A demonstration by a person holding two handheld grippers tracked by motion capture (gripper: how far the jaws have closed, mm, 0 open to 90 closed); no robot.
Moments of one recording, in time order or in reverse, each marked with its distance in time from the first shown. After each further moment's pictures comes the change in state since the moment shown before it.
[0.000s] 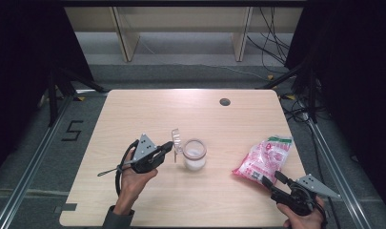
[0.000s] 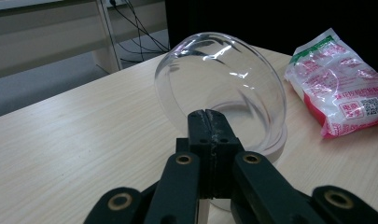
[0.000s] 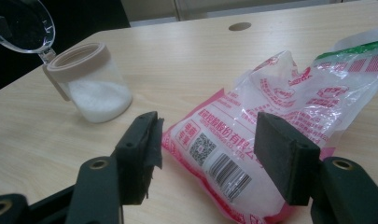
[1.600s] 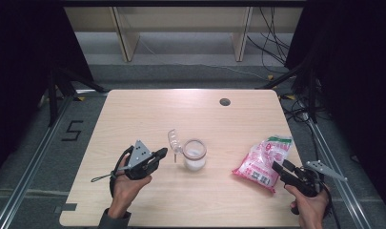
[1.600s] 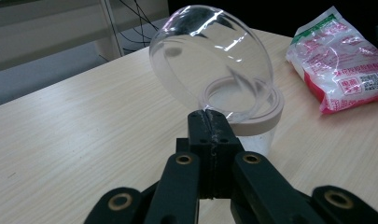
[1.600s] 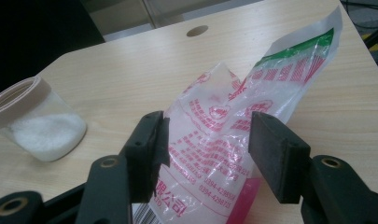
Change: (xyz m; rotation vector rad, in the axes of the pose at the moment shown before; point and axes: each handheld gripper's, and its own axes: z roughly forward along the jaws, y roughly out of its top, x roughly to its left) left arm 0.001 -0.011 -0.019 0.052 0.016 0.016; right arm -0.050 0.017 0.022 -0.014 -0.046 0.152
